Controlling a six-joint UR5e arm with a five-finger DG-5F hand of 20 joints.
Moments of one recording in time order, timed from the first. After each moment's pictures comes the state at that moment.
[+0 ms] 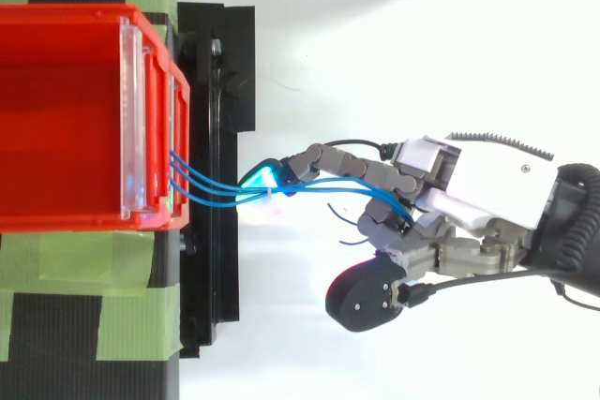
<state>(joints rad) 0.39 -2.04 -1.74 -2.59 -0.83 -0.01</state>
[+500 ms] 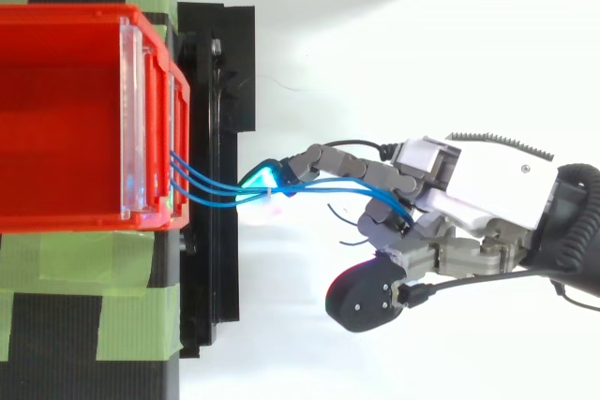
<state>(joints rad) 0.39 -2.04 -1.74 -2.59 -0.83 -0.01</state>
